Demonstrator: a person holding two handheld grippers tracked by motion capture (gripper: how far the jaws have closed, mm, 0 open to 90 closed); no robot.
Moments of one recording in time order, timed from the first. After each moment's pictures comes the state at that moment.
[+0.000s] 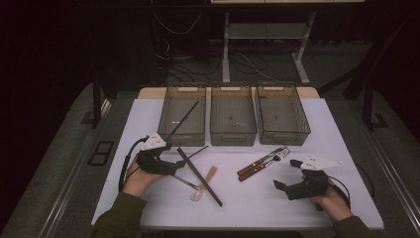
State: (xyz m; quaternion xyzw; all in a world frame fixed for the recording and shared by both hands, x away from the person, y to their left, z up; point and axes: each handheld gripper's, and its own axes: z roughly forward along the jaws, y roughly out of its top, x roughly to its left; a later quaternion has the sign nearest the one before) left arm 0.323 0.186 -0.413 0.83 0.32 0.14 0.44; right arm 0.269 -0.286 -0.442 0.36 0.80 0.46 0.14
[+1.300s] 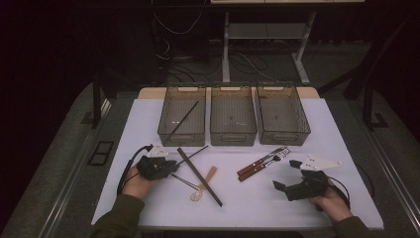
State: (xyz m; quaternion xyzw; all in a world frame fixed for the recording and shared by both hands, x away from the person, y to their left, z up) left arm 0.327 0.193 -0.445 0.88 0.29 0.12 0.35; right arm 0.268 -0.285 -0.443 0.36 0.80 0.45 0.14
